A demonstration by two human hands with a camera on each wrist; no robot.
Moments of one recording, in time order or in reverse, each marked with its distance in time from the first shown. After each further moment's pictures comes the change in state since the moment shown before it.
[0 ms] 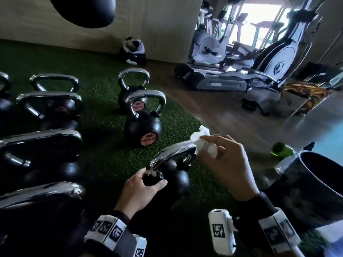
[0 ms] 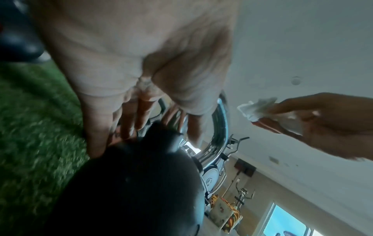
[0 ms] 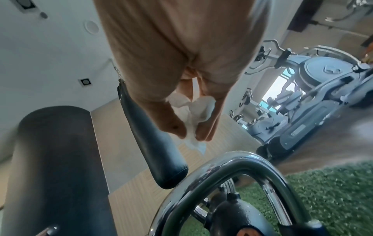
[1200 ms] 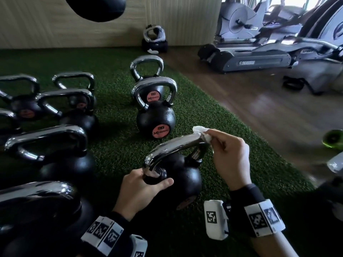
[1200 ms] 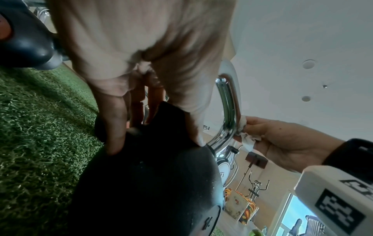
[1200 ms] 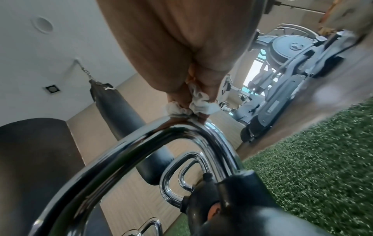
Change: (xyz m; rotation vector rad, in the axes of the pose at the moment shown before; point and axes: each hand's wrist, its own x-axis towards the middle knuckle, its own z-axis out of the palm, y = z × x) left_hand 0.010 -0.003 0.020 0.114 0.177 0.042; right_hand 0.037 0.093 0.032 -0.006 0.121 -0.080
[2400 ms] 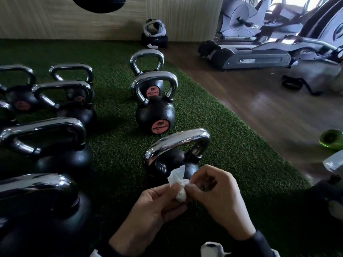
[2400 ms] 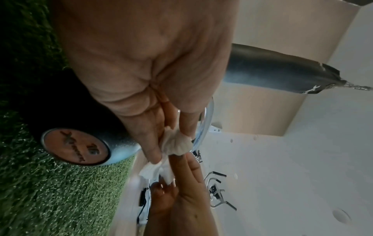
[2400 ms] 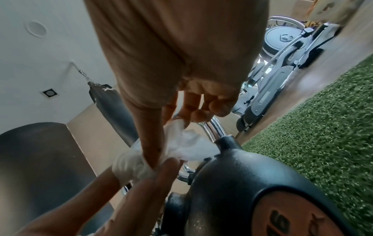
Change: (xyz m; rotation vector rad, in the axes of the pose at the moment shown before) left_hand -0.067 0.034 0.010 -1.118 -0.493 -0.334; right_hand -0.082 -0.034 -0.017 0.127 -0.426 0.195
